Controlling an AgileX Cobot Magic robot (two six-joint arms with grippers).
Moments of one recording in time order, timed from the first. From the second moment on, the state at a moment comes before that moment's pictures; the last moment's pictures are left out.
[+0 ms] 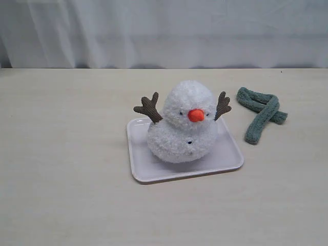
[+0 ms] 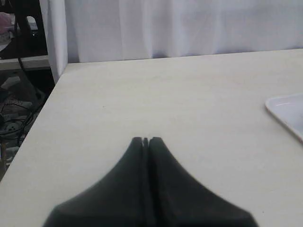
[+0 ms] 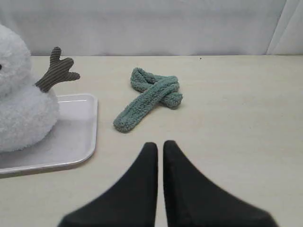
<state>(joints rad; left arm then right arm) -0.03 0.00 0.00 -0.04 0.34 0.10 -0.02 0.00 0.00 -0.05 0.34 0.02</state>
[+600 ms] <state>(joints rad) -0.03 0.00 0.00 -0.04 0.34 0.10 -0.02 0.00 0.00 -0.06 -0.41 0.06</state>
